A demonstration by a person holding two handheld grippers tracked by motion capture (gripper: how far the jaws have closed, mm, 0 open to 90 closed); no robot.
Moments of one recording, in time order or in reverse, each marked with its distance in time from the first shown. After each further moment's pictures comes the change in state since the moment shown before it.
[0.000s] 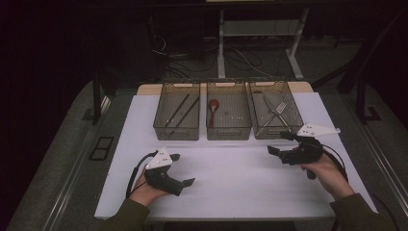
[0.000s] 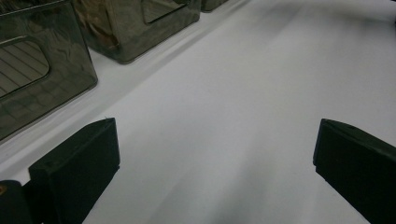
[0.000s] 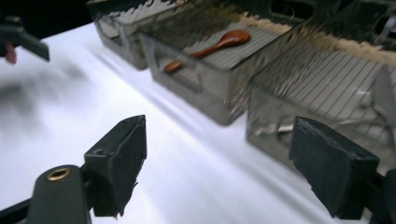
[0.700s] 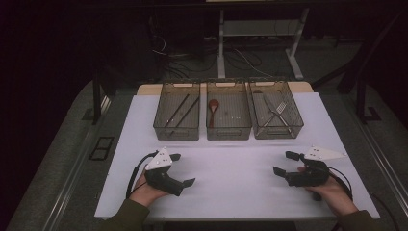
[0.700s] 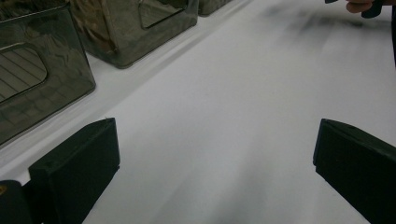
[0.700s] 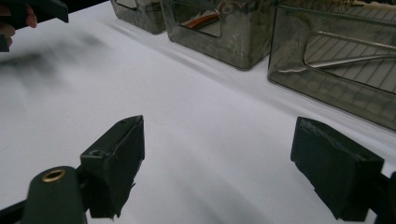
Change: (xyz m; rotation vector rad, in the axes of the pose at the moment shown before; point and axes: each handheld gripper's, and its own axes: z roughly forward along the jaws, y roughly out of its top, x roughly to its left) left arm -0.001 0.000 0.000 -0.014 -0.003 0.004; right arm 0.016 -0.056 -0.019 0.003 0.012 0.038
